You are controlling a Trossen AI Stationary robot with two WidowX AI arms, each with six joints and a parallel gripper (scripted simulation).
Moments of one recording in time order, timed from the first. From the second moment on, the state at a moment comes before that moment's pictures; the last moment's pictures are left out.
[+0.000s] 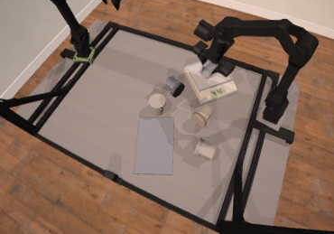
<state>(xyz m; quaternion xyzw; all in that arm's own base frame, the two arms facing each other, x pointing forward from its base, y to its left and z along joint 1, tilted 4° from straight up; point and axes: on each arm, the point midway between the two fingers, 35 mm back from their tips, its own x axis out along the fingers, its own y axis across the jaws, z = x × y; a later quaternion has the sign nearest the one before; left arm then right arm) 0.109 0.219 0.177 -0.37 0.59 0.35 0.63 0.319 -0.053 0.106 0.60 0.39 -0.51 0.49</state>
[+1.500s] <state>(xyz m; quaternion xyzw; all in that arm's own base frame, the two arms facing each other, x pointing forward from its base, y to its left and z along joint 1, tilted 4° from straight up) 0.109 0.219 0.177 -0.37 0.59 0.35 0.63 0.311 -0.052 0.132 0.59 0.40 -0.52 0.48</state>
